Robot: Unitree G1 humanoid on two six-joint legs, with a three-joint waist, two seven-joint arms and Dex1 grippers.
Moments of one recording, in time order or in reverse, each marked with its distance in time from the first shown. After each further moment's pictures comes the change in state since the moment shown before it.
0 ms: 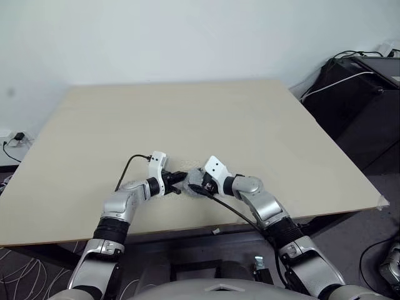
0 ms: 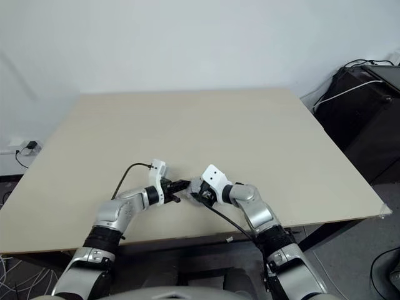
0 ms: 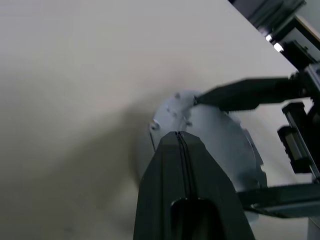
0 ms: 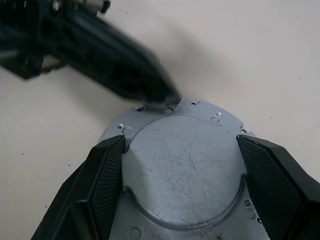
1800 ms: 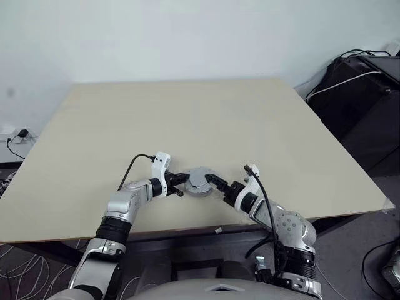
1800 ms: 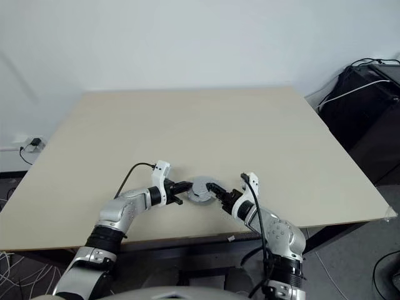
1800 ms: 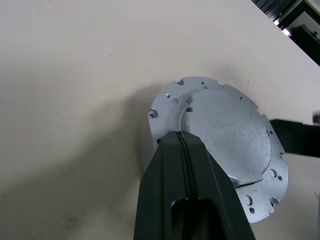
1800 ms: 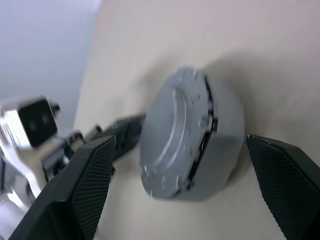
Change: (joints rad) left arm 0.002 -0.002 -0.026 -0.025 0.041 -0.001 0.019; right arm 0.243 0.300 -0.659 -0.378 0.766 0.829 -0.454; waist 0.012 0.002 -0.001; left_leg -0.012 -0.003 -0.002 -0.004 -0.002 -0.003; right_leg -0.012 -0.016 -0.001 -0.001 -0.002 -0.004
